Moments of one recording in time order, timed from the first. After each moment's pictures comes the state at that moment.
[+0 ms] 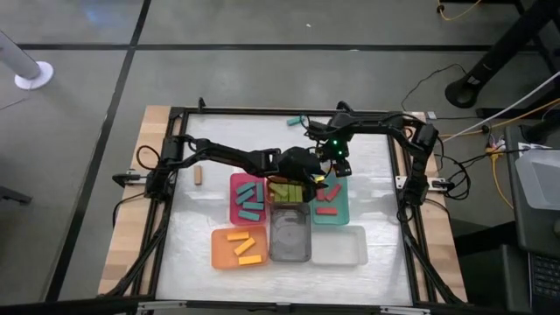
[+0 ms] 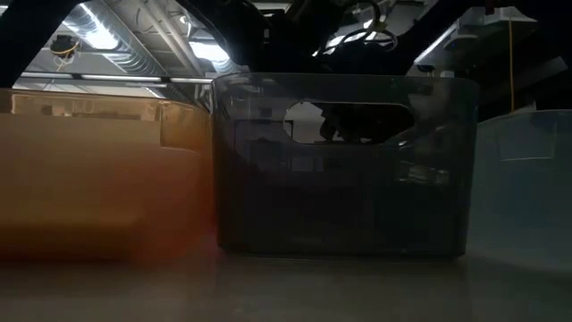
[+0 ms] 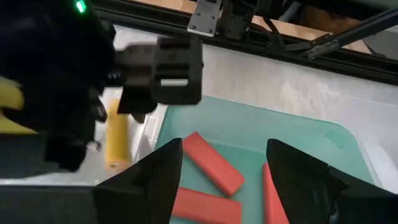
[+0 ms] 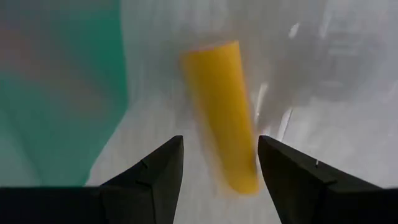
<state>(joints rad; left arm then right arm) 0.08 2.07 1.43 0.16 0.05 -0.15 -0.49 1.91 1.25 -1.12 -0.10 -0.60</state>
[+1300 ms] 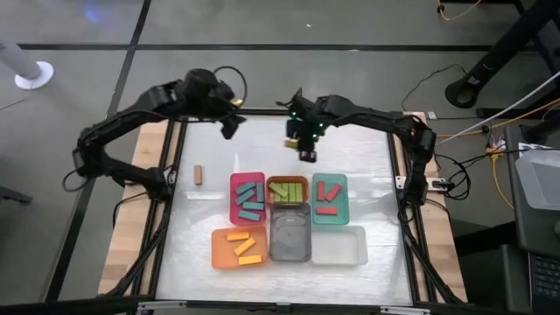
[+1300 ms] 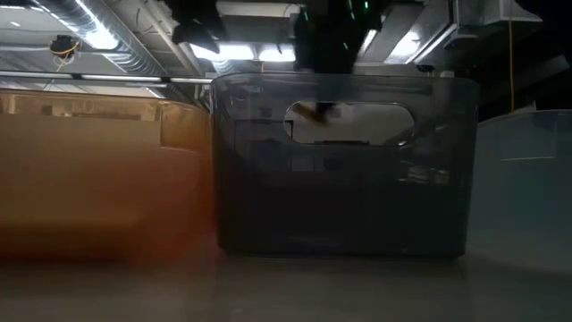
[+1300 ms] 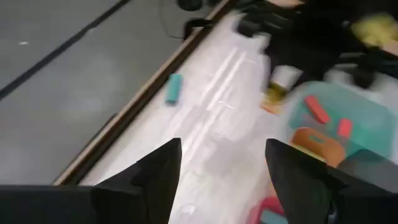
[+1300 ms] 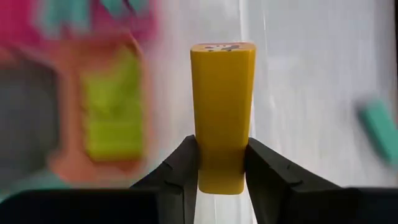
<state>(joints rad) 0.51 1.26 1.42 -0.86 0.02 -0.07 -0.37 1.91 1.76 -1.07 -0.19 -0.32</state>
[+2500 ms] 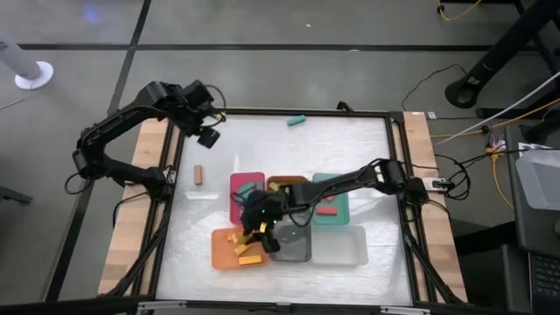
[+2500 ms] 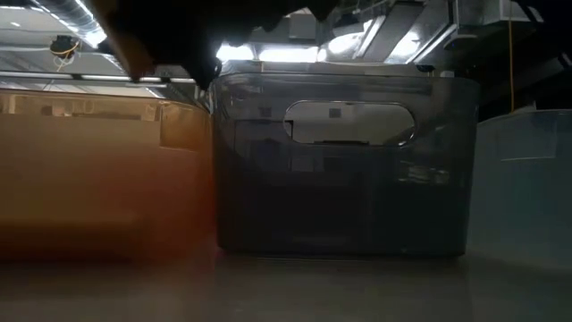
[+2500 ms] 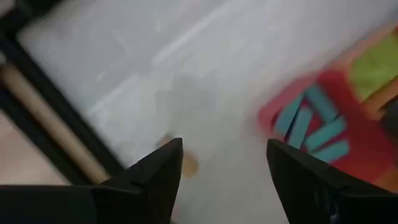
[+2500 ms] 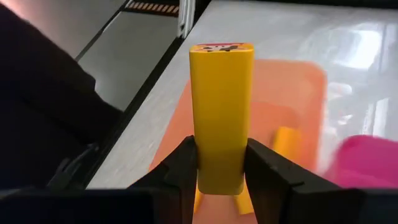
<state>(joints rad) 0.62 1.26 1.41 -1.46 0.00 -0.35 0.20 2.20 1.83 -0.29 -0.41 0.01</state>
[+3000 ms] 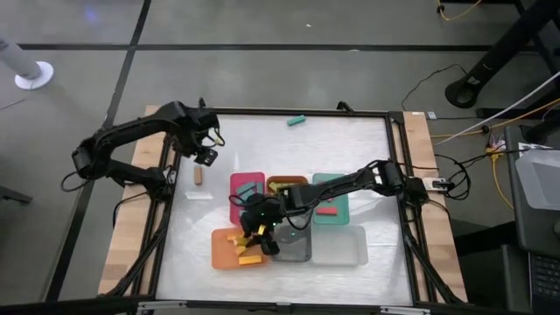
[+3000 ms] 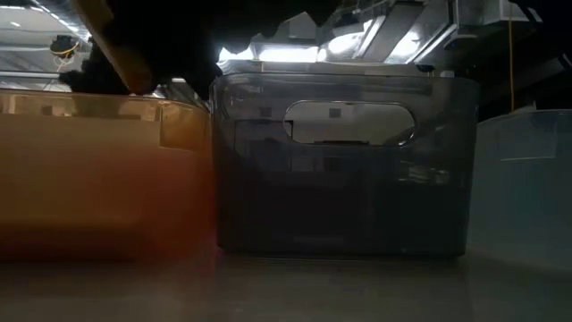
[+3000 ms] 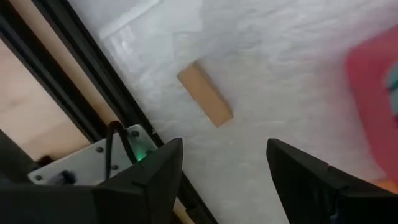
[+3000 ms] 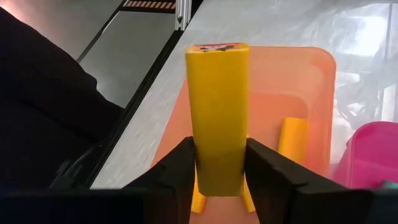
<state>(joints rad) 0.60 1.25 1.06 -1.45 -0.01 -0.52 0.20 2.22 1.83 -0.29 -0.41 0.05</state>
